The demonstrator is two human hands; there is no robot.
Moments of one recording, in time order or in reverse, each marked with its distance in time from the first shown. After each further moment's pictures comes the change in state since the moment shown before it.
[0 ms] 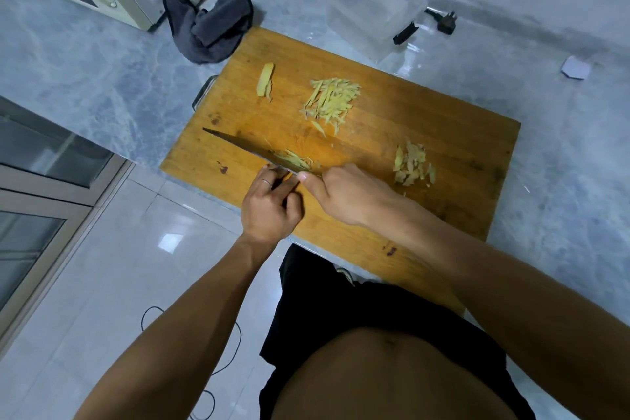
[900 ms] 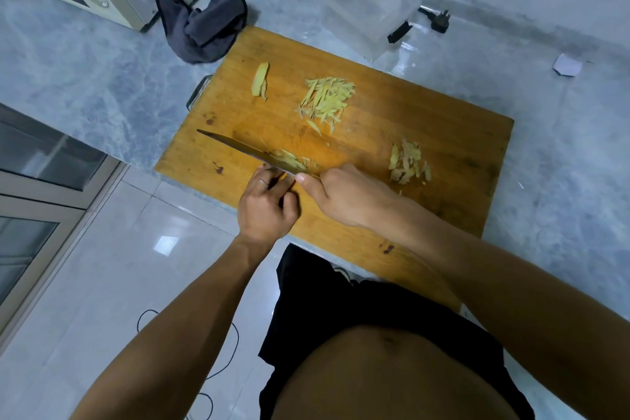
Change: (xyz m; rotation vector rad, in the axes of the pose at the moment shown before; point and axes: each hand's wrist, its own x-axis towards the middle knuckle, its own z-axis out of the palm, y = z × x) left_hand -0.001 -0.005 0.002 0.006 0.006 -0.004; right_hand -0.003 0.001 0.001 0.016 -0.006 -0.016
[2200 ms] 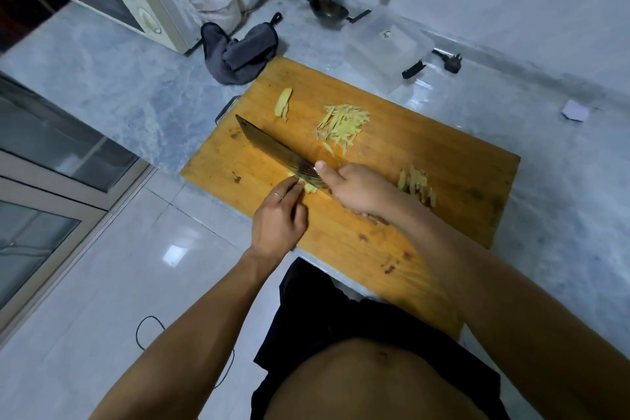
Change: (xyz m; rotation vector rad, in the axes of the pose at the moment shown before) left_hand -0.002 0.024 -0.011 0.016 -0.117 -0.171; right_hand 0.030 0.021 -0.011 0.271 -0.016 0.046
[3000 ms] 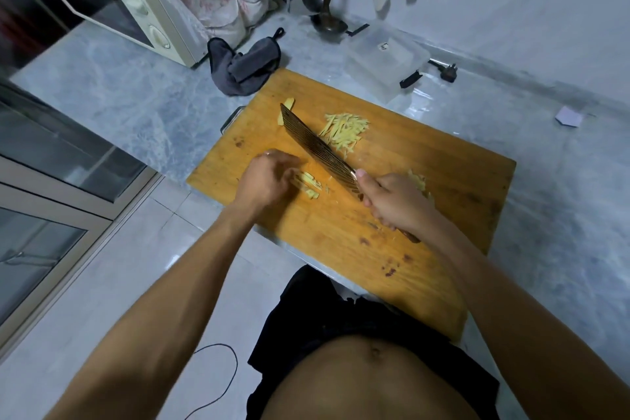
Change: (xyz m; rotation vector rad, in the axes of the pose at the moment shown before) left_hand 0.077 -0.009 -0.053 -0.081 -0.213 -0.046; right_hand -0.035 0.041 -0.012 0.181 0.187 0.010
